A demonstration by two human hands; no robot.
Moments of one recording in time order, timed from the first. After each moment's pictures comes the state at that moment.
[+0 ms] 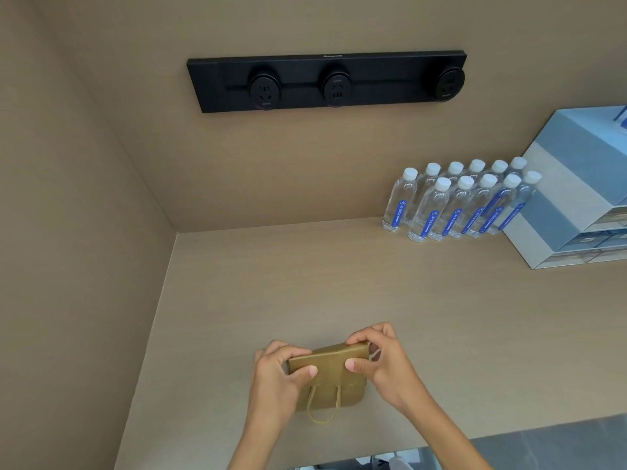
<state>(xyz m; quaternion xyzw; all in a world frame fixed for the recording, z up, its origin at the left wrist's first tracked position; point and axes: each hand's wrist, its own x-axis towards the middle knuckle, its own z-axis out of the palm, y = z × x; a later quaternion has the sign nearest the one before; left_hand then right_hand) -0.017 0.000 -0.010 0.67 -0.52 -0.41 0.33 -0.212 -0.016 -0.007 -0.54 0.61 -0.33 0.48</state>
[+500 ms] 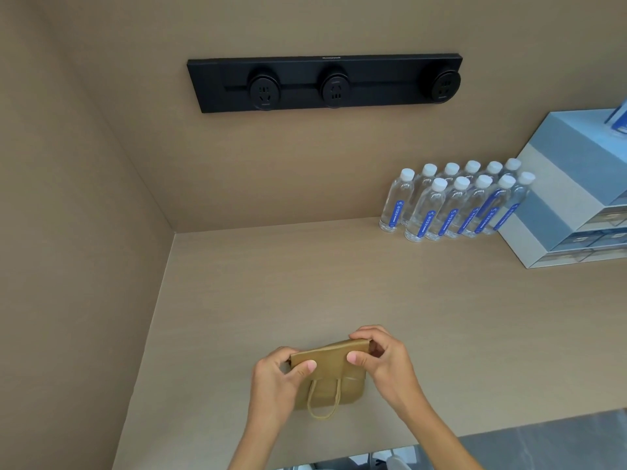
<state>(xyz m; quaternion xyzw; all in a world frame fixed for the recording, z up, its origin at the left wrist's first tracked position) -0.016 0.002 -0.030 0.65 -0.47 -0.46 0.38 -0.214 -0.014 -0.024 -0.49 0.60 -0.41 0.48</state>
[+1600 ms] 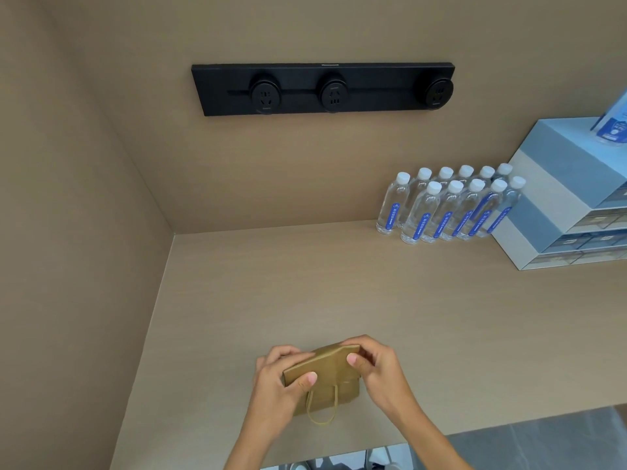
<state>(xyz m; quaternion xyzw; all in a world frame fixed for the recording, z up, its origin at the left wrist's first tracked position) -0.007 0.016 -0.041 0.60 -0.58 -0.42 0.36 -0.208 0.002 -0.036 -0.52 0.57 -0.40 0.49</state>
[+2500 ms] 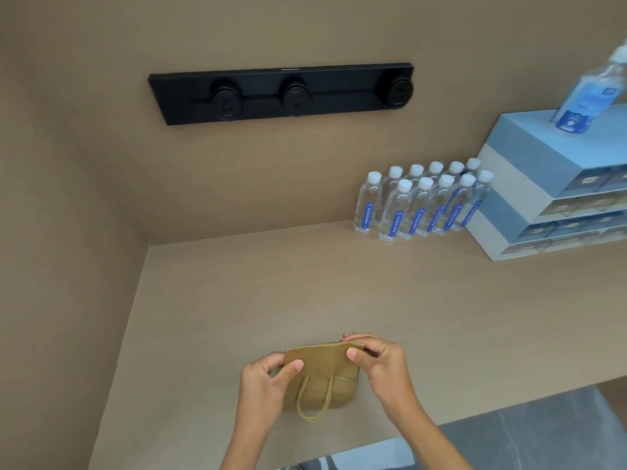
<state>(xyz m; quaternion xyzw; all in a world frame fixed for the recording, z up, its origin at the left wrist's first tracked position) -0.045 0.009 -0.028 0.60 -0.47 -0.49 0.41 -0.251 0.006 -0.027 -0.43 0.57 -0.50 0.49</state>
